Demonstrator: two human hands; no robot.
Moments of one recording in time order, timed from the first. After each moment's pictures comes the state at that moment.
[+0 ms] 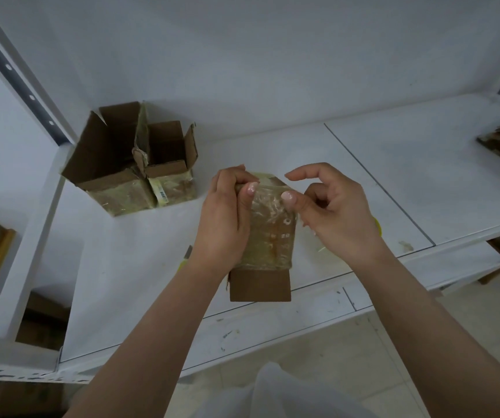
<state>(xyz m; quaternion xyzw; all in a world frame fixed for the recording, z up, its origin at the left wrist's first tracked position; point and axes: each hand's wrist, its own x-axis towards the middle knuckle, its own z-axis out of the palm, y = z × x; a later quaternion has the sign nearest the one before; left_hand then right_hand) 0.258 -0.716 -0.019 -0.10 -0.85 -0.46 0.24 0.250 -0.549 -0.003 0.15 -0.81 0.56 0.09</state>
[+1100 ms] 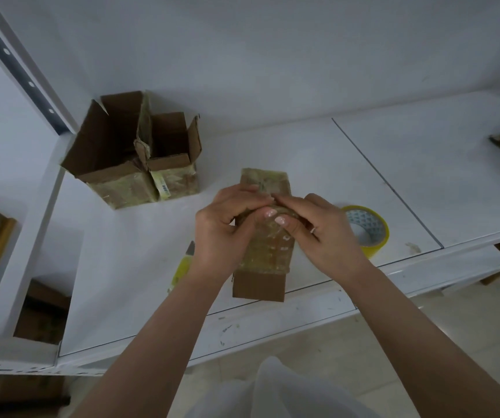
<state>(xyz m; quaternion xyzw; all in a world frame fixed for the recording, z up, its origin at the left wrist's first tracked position) 0.259 -0.726 -0.050 -0.16 -0.78 -0.54 0.28 0.242 -0.552 -0.048 0.24 -0.87 0.42 0.13</state>
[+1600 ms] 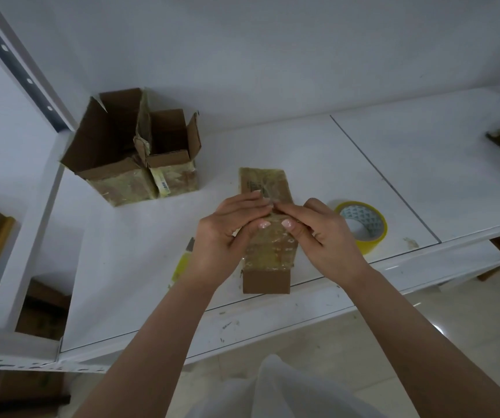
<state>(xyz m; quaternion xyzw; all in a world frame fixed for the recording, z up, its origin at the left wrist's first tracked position) 0.267 -0.735 -0.065 -0.21 -0.82 -0.48 0.23 0.247 -0.547 -0.065 0.26 -0.86 0.41 0.14</state>
